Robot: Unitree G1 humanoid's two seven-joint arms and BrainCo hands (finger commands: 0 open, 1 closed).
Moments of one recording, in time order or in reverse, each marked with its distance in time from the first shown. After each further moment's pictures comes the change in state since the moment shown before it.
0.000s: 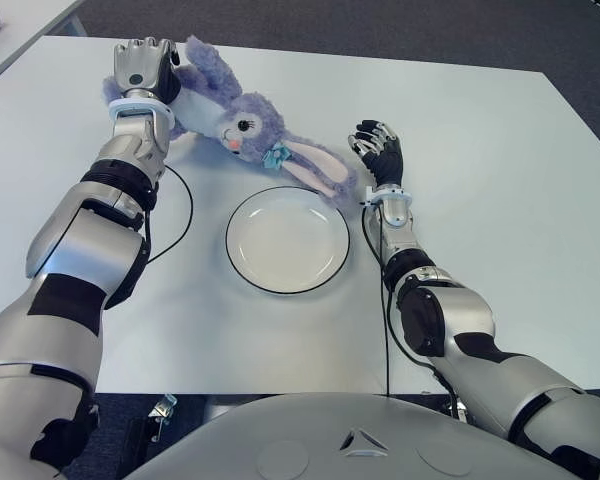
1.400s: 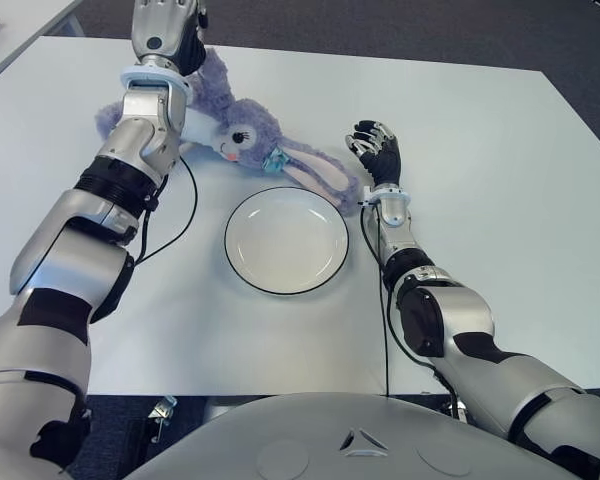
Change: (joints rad) left arm 0.103 0.068 0.006 -0.559 0.056 0.187 -0.207; right arm -0.003 0.001 0.023 0.000 0.000 0.004 -0.011
